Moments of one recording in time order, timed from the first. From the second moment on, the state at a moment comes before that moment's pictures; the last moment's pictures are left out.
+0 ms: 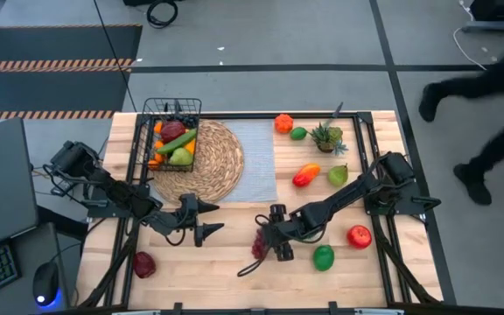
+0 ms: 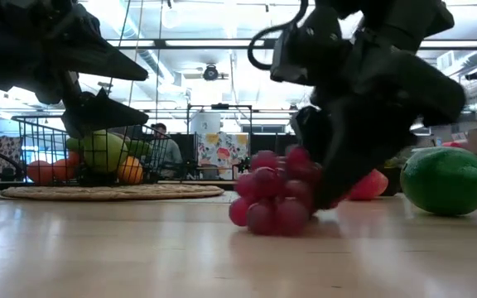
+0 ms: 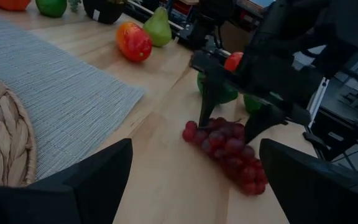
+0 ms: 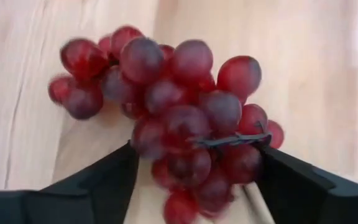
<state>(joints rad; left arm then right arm) -0.57 1.42 0.29 0.82 -0.73 -0.67 0.38 1.90 1.11 -0.28 0.18 0.23</state>
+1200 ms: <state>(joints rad) -0.57 1.42 0.29 0.83 -0.73 -0.68 0.36 1.71 1.11 -0.27 0.31 0.15</state>
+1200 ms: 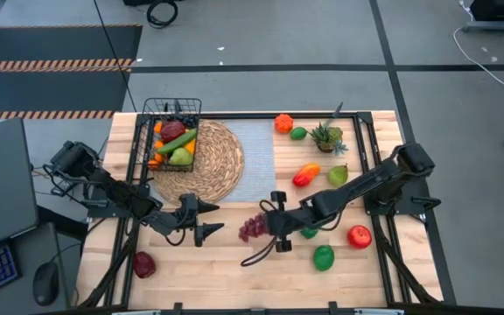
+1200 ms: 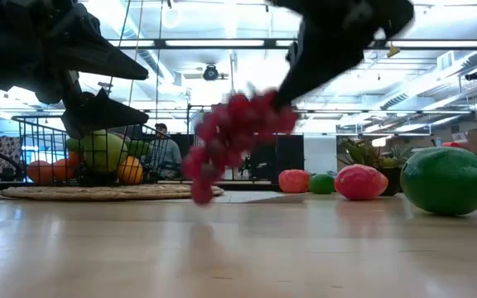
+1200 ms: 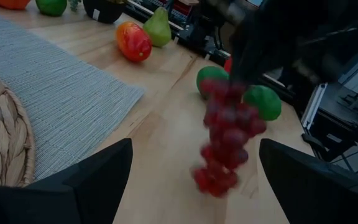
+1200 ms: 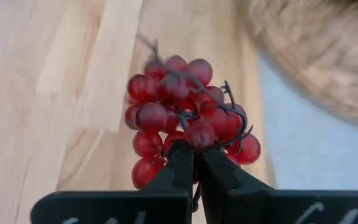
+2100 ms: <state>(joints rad) -0.40 1.42 0.45 1.06 -0.68 -0.22 0.26 1.59 1.11 -0.15 0.42 0.00</state>
